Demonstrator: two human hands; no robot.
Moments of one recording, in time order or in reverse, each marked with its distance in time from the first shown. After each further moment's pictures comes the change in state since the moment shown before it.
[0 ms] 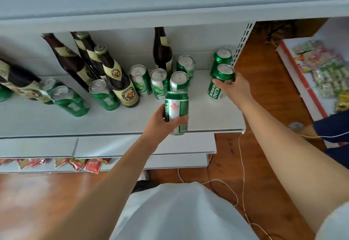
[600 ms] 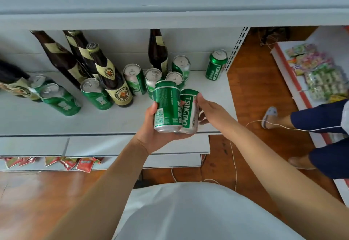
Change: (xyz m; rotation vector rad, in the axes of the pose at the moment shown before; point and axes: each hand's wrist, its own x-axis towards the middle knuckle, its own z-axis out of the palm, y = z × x) left_hand 0.002 -0.003 0.005 -0.806 -0.585 -0.094; right_hand -0.094 -0.040 0.020 -0.051 -0.443 0.091
